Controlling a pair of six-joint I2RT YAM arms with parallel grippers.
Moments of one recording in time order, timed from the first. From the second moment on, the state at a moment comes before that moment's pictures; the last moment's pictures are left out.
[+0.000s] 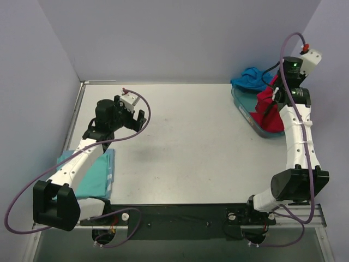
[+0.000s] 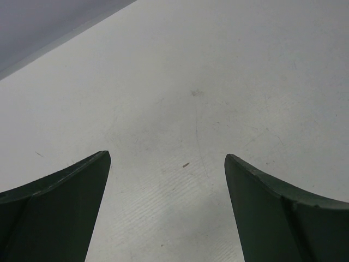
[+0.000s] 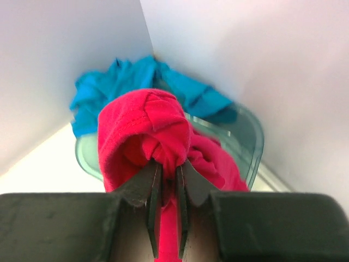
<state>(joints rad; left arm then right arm) -0.25 1.25 0.93 -0.05 0.29 0.18 -0.07 1.49 1.60 -0.53 0.57 0.35</state>
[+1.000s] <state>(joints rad) -0.08 1.23 0.97 0.04 0.24 0.07 0.38 1.61 2.00 -0.12 -0.60 0.52</state>
